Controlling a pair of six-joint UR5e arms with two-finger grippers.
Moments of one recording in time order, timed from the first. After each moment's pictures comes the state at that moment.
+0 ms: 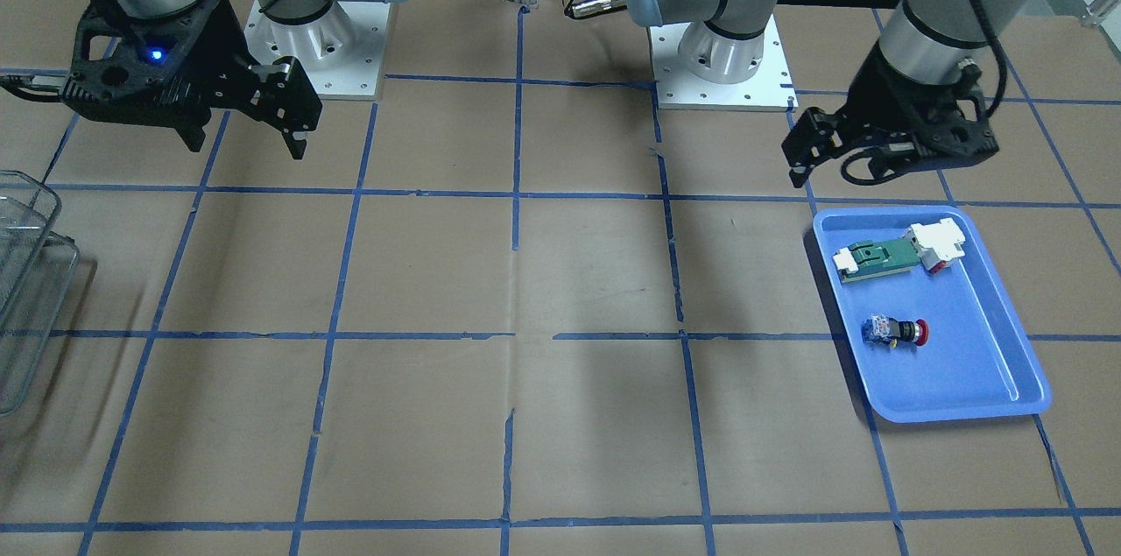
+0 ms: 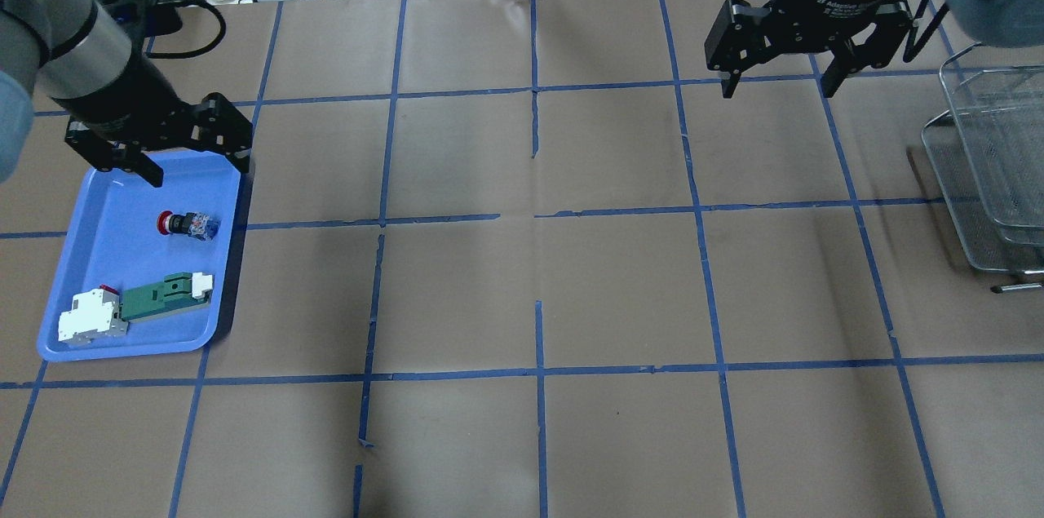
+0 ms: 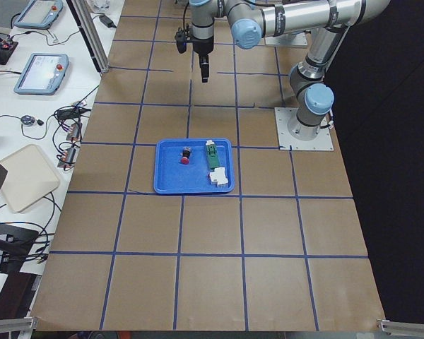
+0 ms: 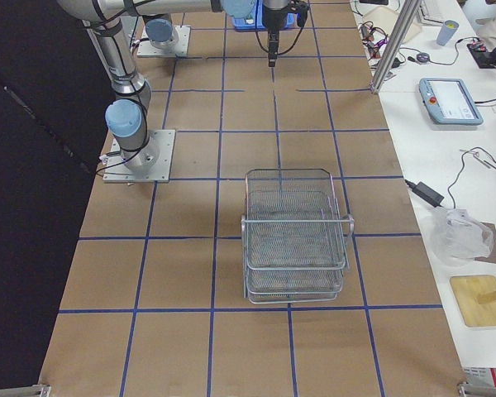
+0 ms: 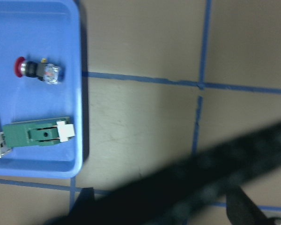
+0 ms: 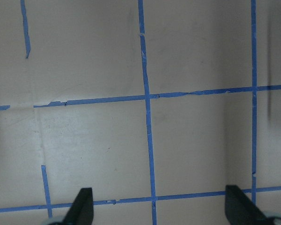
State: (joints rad) left arm -1.32 -1.52 -1.75 -1.43 1.58 0.07; right arm 1.58 -1.54 1.50 -1.54 -1.59 0.08
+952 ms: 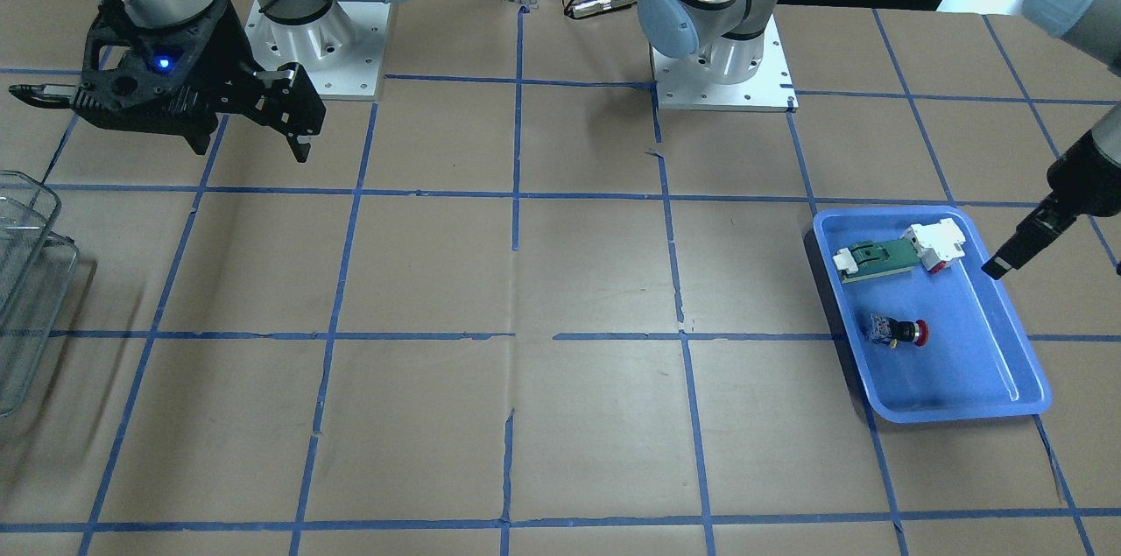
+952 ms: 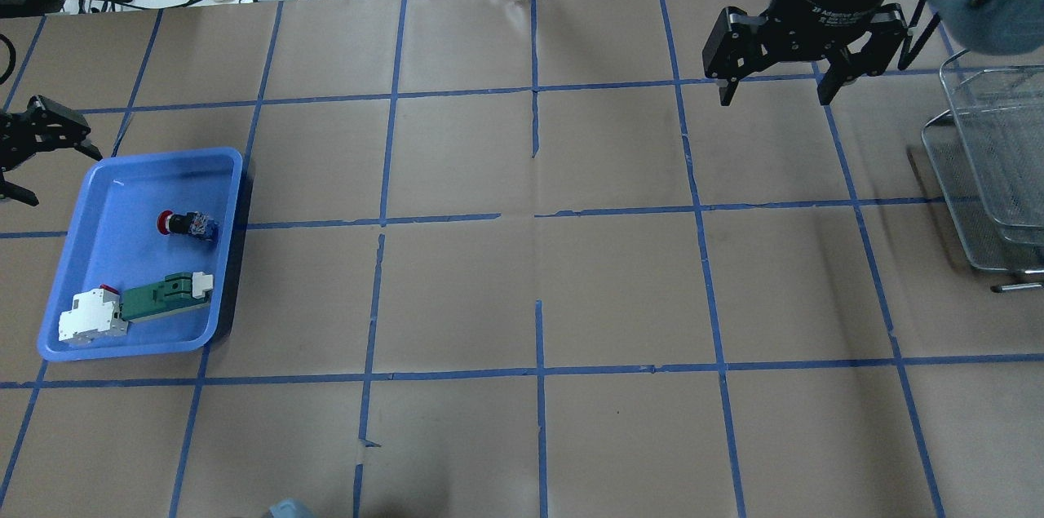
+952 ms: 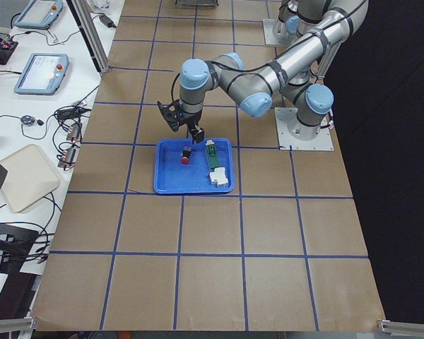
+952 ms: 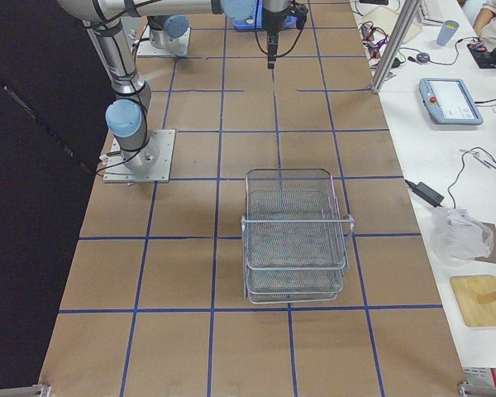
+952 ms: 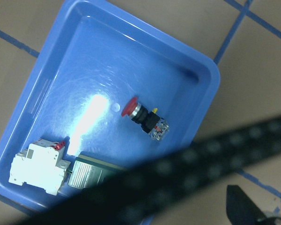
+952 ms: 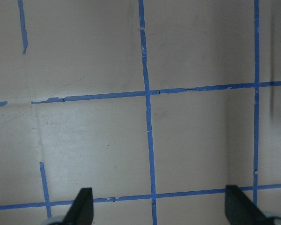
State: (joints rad) left arm -0.89 -1.74 -1.75 -1.15 1.46 -0.02; right arm 1.59 -1.54 1.51 -1.55 -1.59 0.08
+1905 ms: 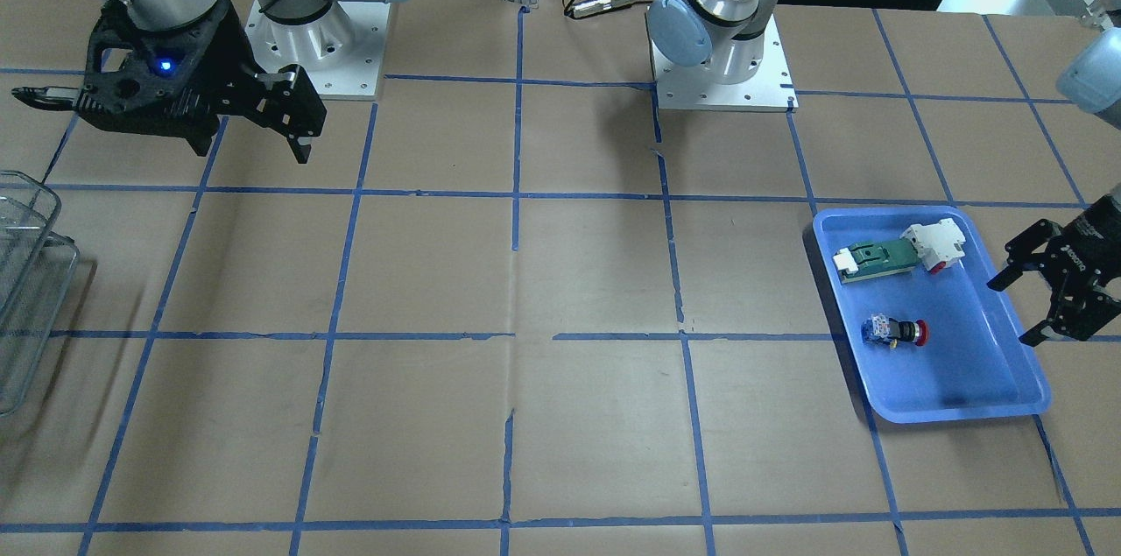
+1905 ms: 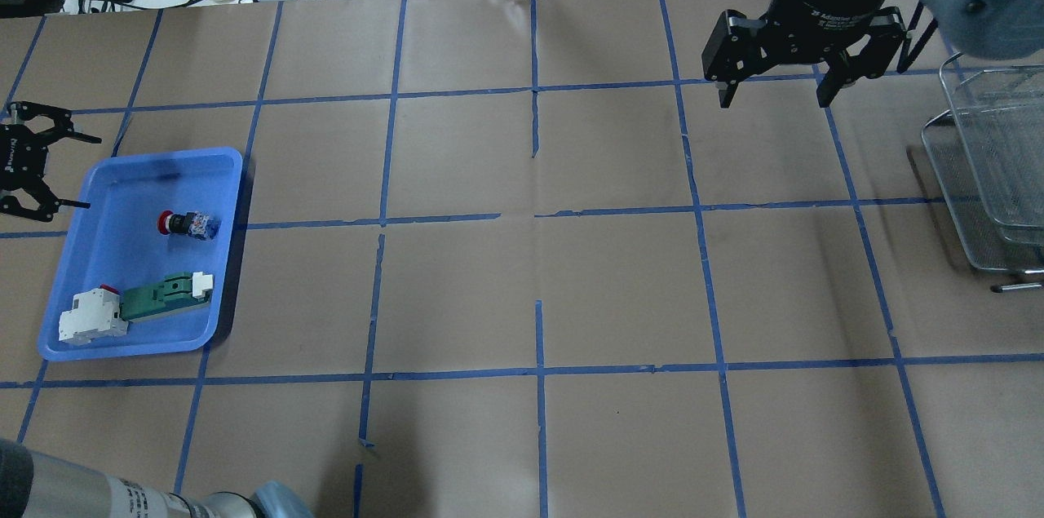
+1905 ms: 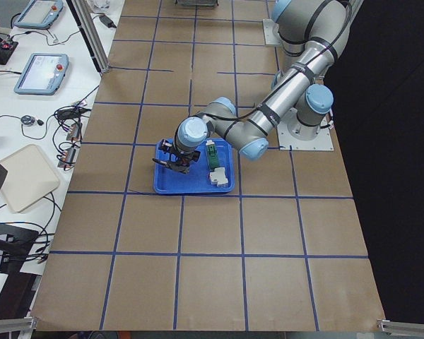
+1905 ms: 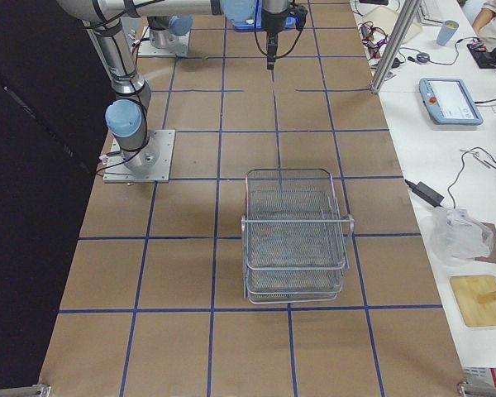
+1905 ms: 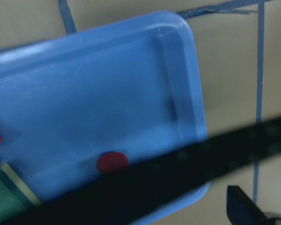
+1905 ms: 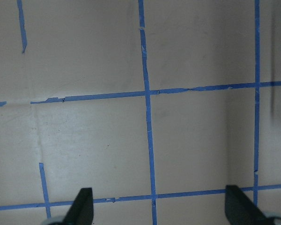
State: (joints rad) left arm -0.79 -1.92 -1.73 -1.10 1.11 -0.63; right arm 1.59 -1.54 1.52 -1.55 -1.59 0.08
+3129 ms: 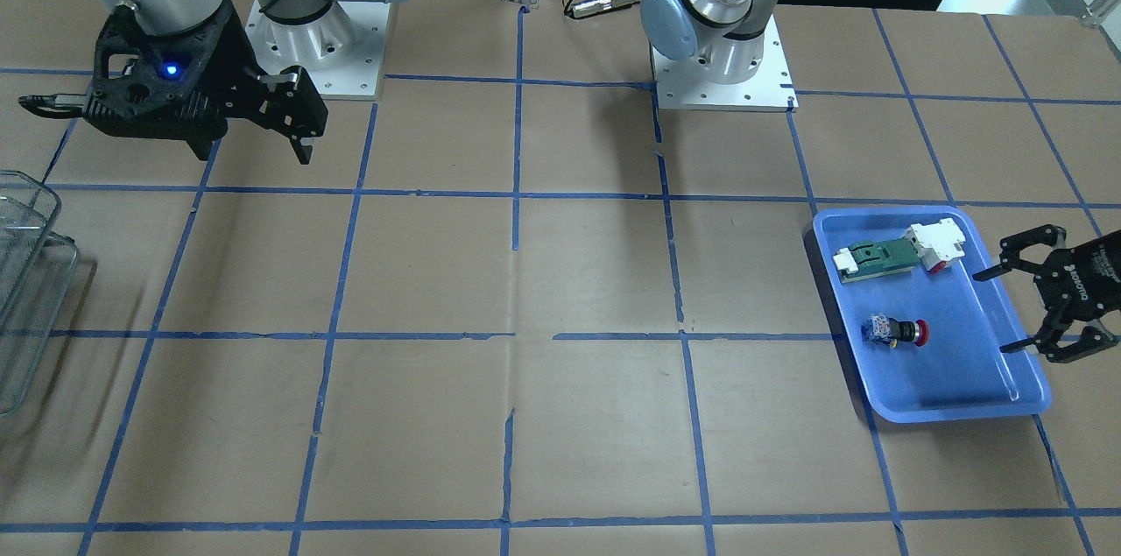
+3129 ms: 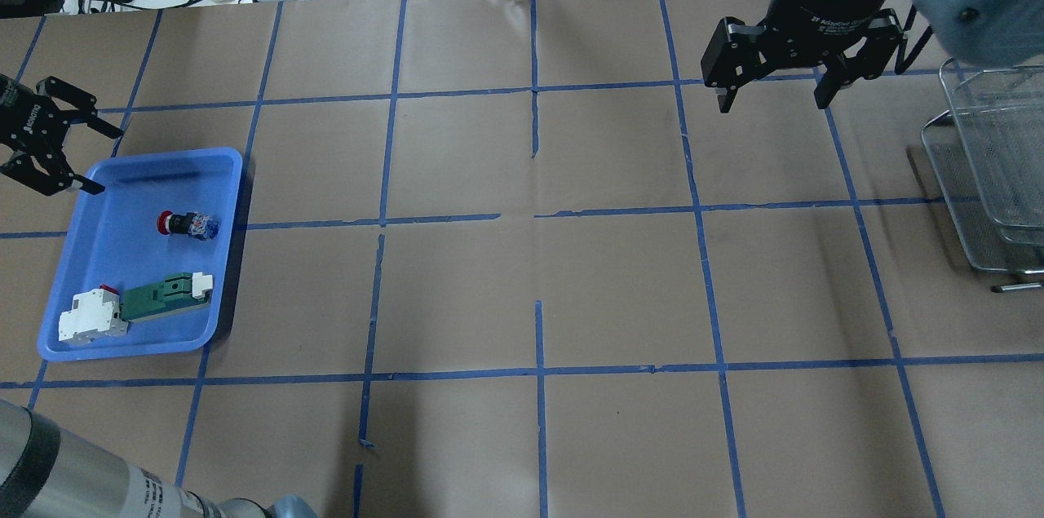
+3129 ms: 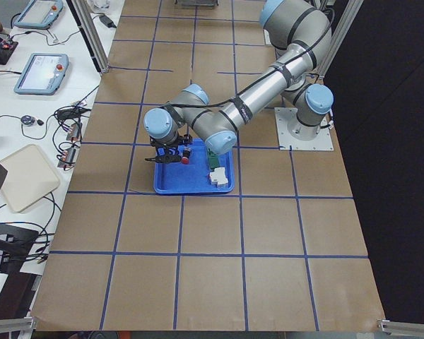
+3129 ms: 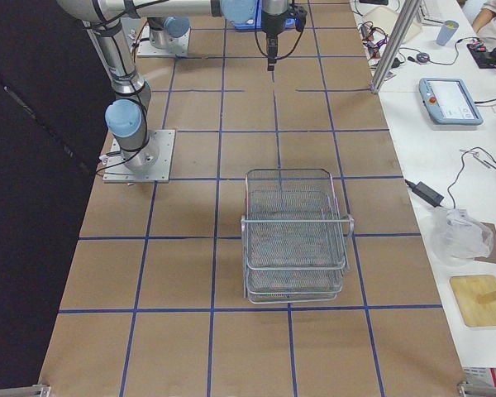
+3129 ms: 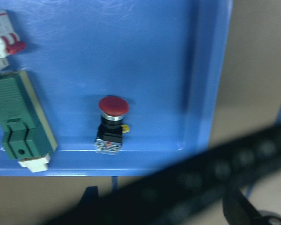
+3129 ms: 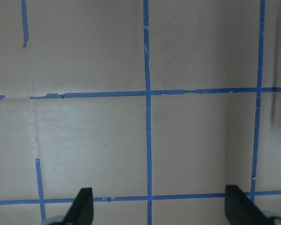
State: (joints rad) left arm -0.90 -2.02 -1.46 -1.52 1.30 -0.93; right arm 1.59 -1.54 1.53 -1.57 -1.59 0.02
